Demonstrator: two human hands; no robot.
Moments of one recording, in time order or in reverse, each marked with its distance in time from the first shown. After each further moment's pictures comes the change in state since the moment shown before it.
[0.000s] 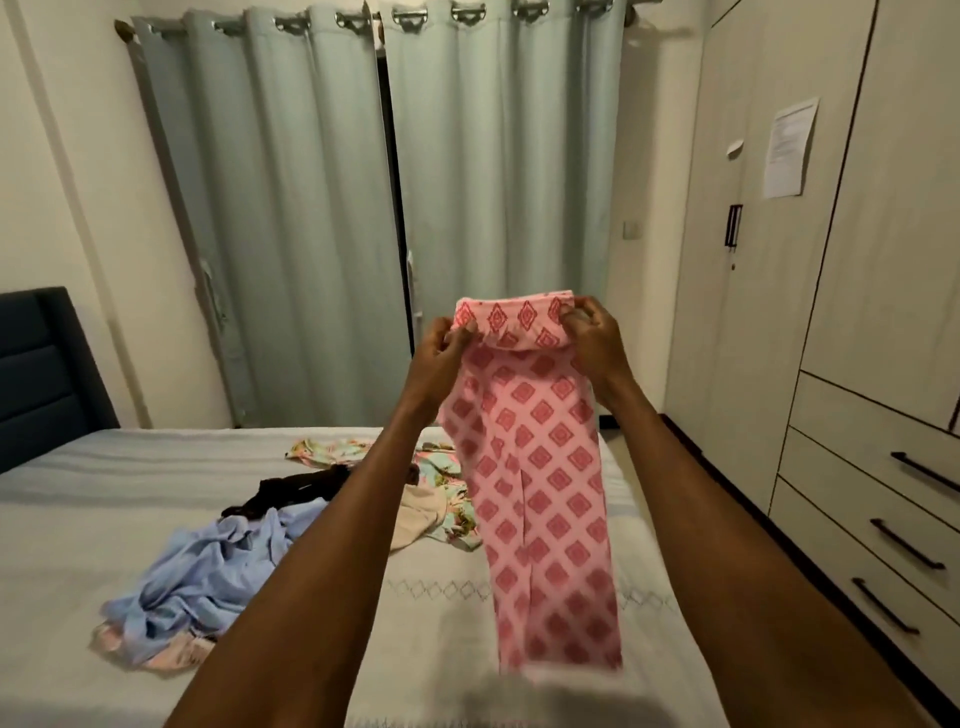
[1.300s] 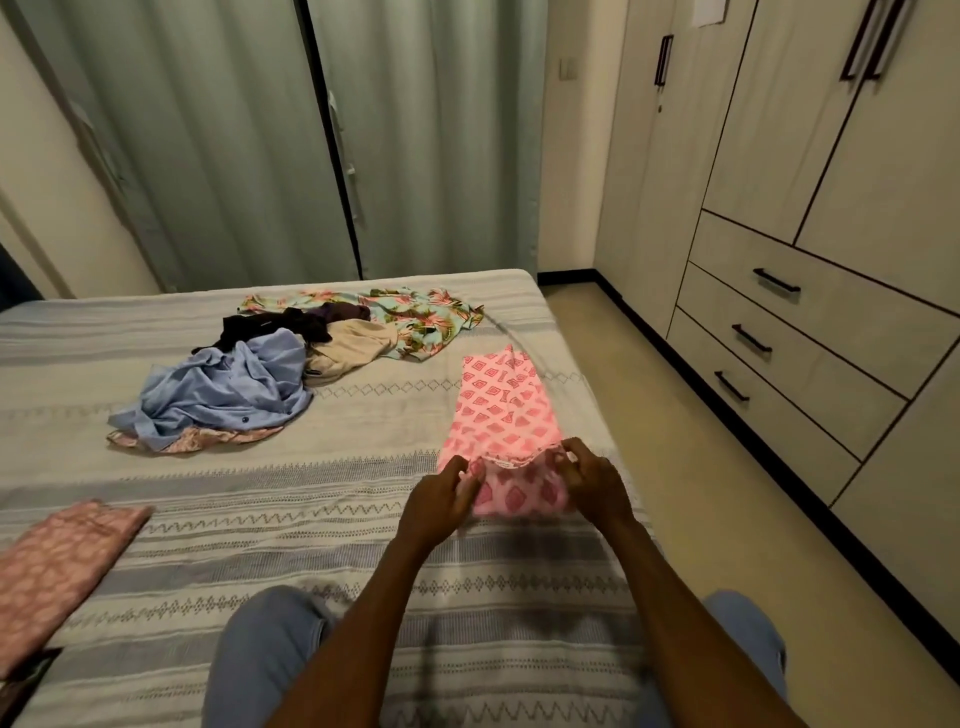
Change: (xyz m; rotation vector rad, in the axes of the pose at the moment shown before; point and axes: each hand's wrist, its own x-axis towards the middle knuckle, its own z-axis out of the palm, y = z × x) left_hand -0.440 -0.152 0.042 0.509 -0.389 -0.031; right_hand -0.450 0.161 -0.113 -0.635 -0.171 0.329
